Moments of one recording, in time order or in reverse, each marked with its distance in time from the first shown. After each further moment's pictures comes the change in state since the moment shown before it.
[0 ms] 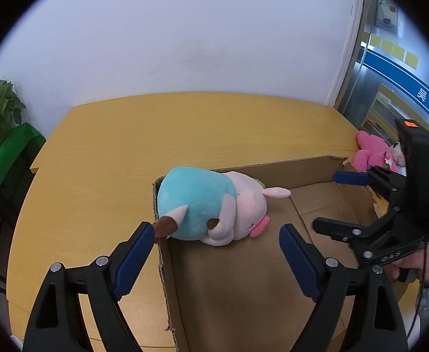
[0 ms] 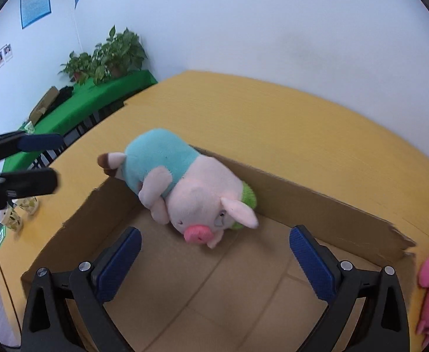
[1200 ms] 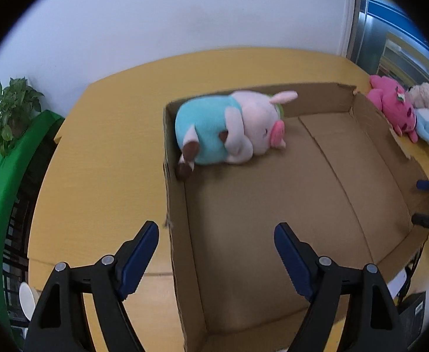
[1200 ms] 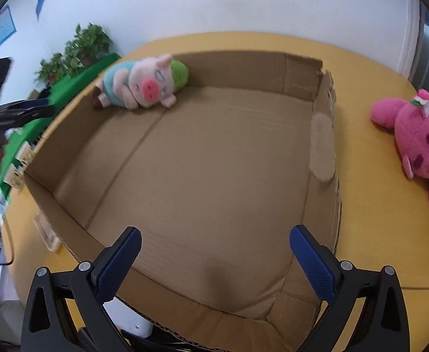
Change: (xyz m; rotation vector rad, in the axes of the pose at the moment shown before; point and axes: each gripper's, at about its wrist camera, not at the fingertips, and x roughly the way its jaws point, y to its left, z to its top) left arm -0.008 -0.022 -0.083 0.093 0.181 0.156; right arm -0.085 -0.065 -0.197 0.188 0.153 -0.059
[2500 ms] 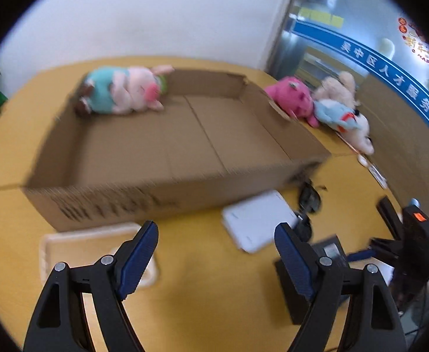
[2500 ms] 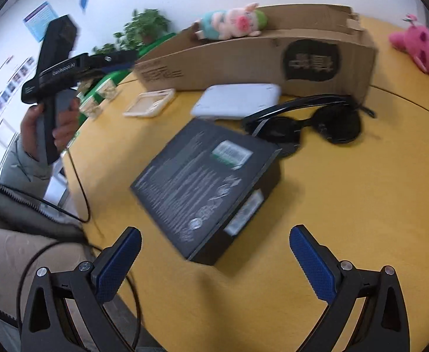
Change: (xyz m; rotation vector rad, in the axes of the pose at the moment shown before) left arm -0.051 -0.095 -0.126 -0.022 -0.131 -0.410; right arm -0.081 0.086 -0.220 -0.047 0.018 0.300
